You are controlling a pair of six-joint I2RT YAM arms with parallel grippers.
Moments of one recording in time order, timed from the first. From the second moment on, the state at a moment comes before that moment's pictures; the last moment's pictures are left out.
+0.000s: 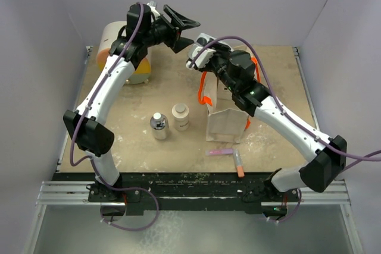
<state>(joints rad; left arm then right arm) -0.39 1.80 1.99 -0.41 0.44 -1.37 0.68 1.42 1.34 0.11 0.10 -0.90</state>
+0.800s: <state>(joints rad) -0.40 1.80 1.92 -0.24 0.39 -1.05 0.45 1.31 1.51 -0.26 -0.12 -0.54</state>
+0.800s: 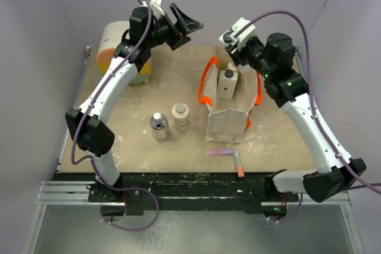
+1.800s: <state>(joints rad) -0.41 1.79 1.76 0.04 0.73 -0.46 0.14 1.27 1.47 -0.37 -0.67 -0.25</state>
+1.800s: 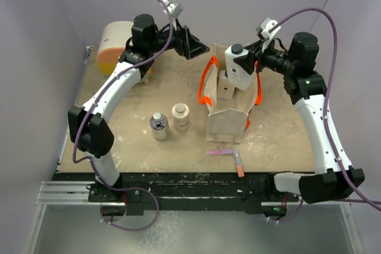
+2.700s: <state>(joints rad) -0.53 2.08 2.12 -0.20 1.15 0.19 0.08 1.39 1.50 -0.45 -1.00 -0.43</state>
